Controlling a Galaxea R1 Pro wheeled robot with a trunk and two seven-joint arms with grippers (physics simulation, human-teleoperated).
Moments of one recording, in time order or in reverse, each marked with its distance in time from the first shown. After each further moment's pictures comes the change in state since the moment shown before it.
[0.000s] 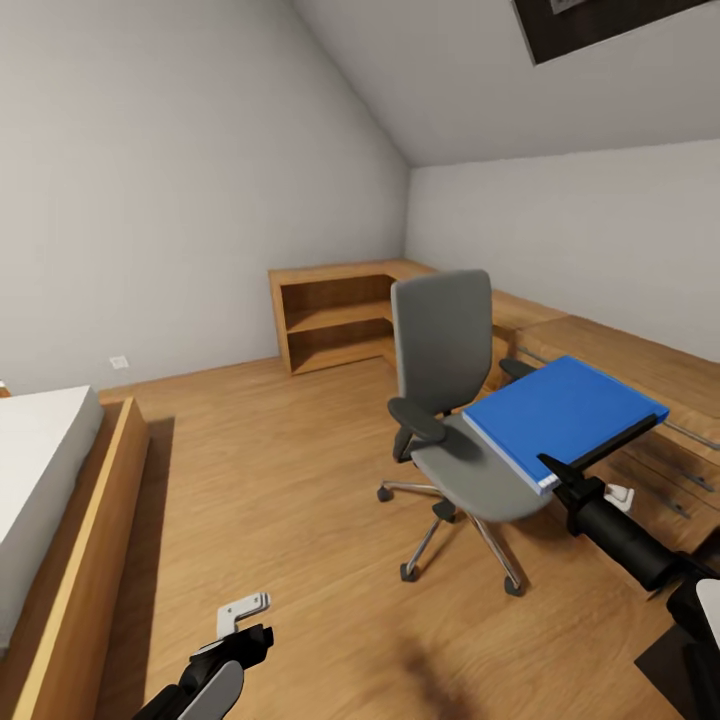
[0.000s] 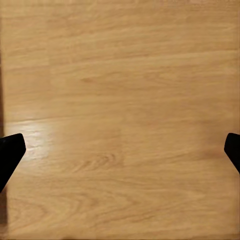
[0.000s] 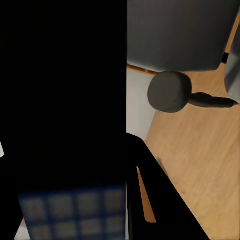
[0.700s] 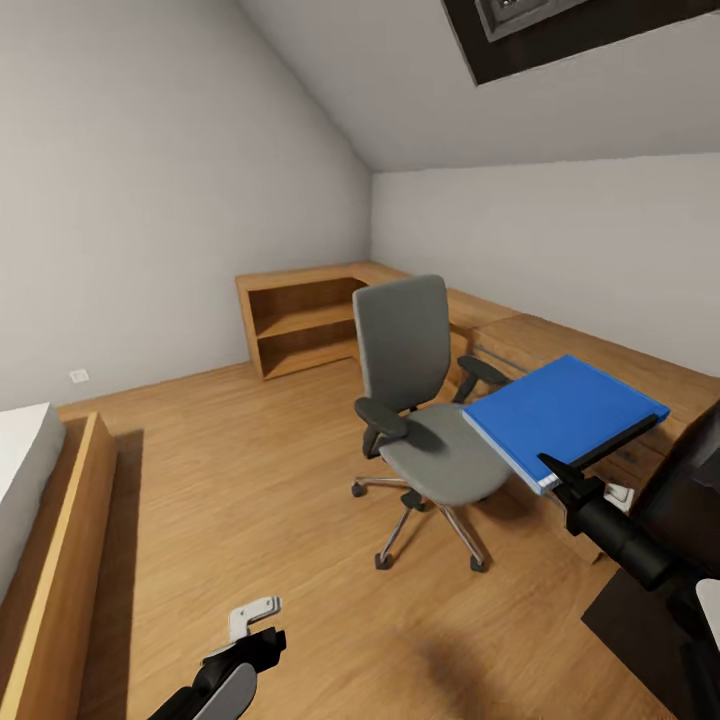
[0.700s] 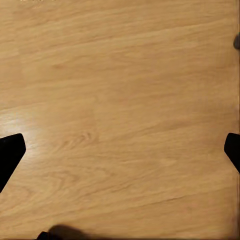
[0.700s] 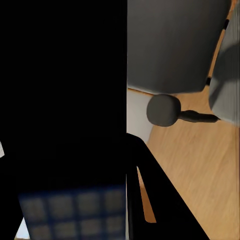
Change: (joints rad) left arm 0.000 -0.042 -0.008 0.016 0.000 -0.001 -0.001; right arm 0.000 0.003 0.000 -0.004 -0.001 -0.004 -0.004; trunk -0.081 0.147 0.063
